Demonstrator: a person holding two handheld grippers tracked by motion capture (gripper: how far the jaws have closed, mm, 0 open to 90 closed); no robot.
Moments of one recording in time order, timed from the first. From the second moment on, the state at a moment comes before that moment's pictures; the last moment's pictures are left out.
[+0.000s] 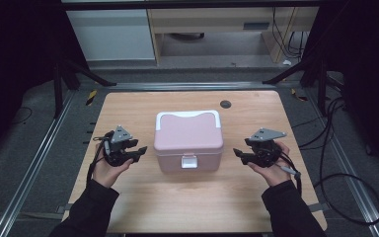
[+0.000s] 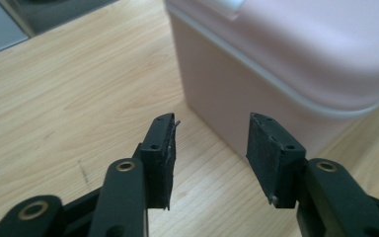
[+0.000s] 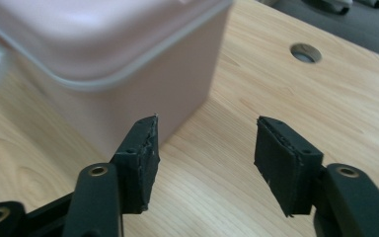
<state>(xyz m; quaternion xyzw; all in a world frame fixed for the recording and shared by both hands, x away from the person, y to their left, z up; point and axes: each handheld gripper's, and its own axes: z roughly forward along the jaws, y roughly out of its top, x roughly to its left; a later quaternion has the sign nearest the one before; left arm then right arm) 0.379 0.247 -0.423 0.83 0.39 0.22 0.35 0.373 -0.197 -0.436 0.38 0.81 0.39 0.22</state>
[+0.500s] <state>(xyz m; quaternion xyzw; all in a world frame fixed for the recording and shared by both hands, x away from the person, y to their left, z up) 0.408 0.294 -0.471 0.81 0.47 0.19 0.29 0.395 -0.251 -0.481 0.48 0.79 0.32 0.22</state>
